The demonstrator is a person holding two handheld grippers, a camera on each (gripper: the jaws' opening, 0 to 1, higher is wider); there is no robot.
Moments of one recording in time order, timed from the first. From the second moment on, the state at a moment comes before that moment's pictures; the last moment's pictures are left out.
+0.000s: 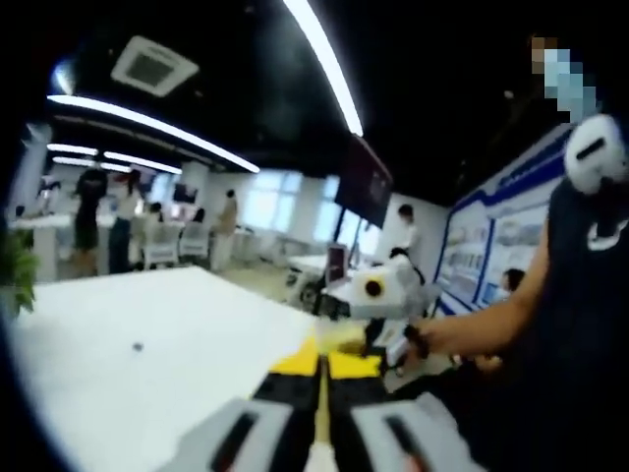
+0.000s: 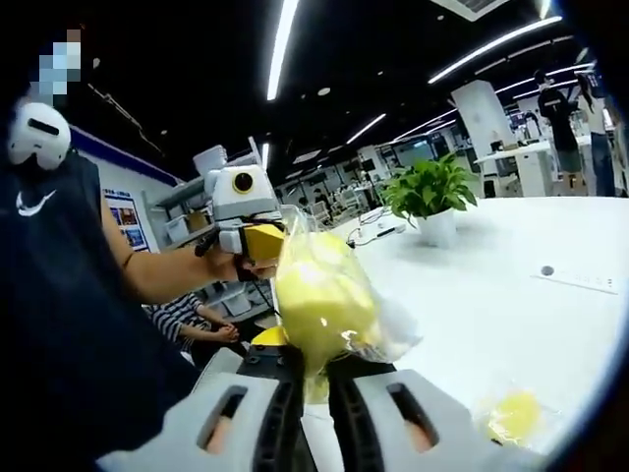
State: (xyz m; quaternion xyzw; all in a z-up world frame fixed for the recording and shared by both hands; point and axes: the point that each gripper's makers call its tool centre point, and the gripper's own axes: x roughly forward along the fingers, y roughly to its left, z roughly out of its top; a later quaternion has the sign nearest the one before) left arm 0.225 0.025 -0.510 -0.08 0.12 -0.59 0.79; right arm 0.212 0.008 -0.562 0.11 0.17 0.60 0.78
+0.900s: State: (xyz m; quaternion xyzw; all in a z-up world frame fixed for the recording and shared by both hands) left arm 0.227 0.025 -0.496 -0.18 0.11 -0.56 0.80; right arm 0.222 0.003 -0.561 0.12 0.11 0.54 0.82
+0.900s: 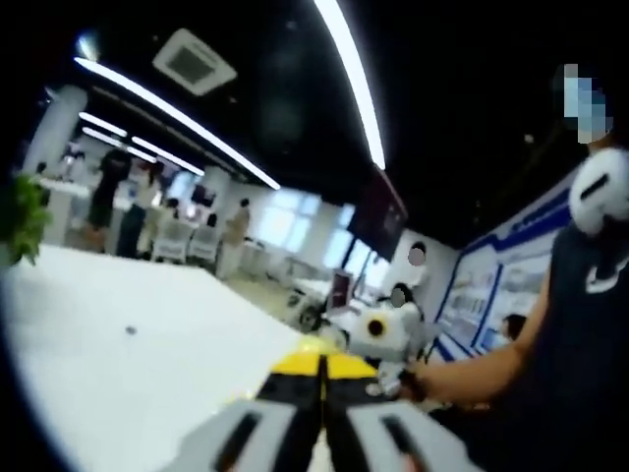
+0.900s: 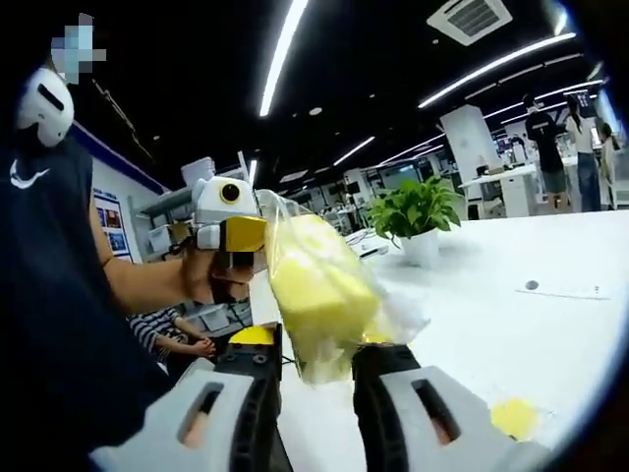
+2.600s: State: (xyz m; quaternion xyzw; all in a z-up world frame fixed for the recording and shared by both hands) left arm 0.308 0.077 -0.636 -0.41 0.27 -0.44 0.75; right arm 0.218 -0.188 -0.651 0.04 0.17 0.24 0.95
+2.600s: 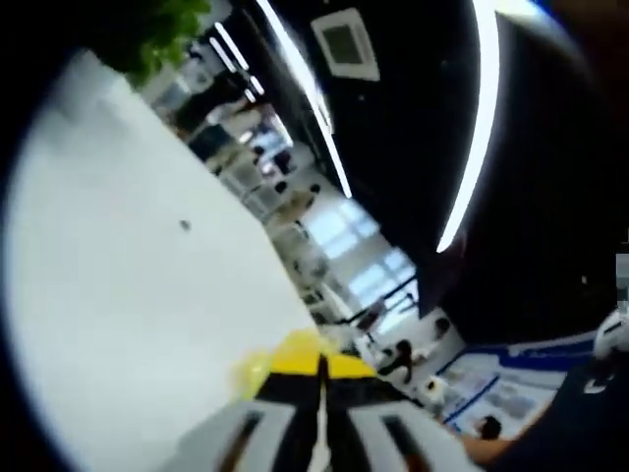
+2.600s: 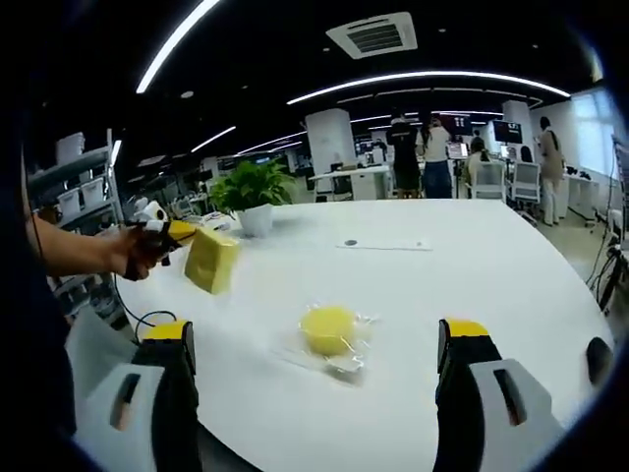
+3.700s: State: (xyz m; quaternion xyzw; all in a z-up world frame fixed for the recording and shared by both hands) left arm 0.338 0.106 -0.752 -0.22 0.33 -0.38 0.84; right arm 0.201 -0.205 -0.684 0.05 0.18 0.22 0.96
